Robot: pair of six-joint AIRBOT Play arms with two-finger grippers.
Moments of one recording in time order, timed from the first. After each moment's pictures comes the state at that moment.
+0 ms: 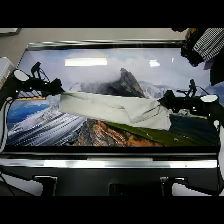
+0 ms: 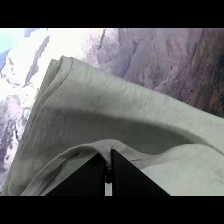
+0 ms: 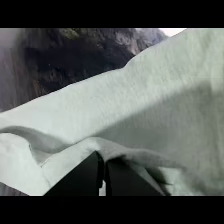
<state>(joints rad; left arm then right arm) 0.09 -1.76 1.60 1.04 -1.08 -1.58 -0.26 -1.44 1.04 -0.62 0.93 1.34</state>
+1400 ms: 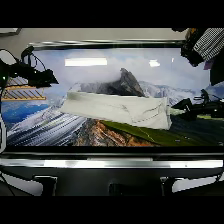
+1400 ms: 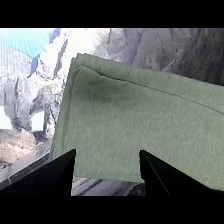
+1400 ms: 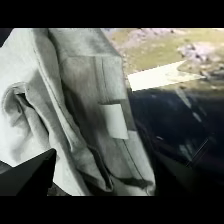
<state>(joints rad) 0.08 -1.74 1.91 1.25 -1.41 -1.61 -0.56 -1.73 1.30 -0.81 1.35 1.26</state>
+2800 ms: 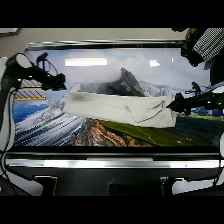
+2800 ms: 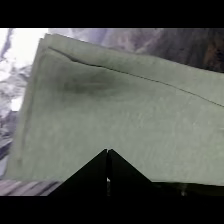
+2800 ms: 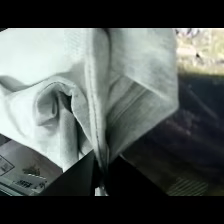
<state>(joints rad) -0.04 -1.81 1.88 1.18 -1.38 -1.68 -0.42 -1.65 1.37 -0.87 1.42 1.40</state>
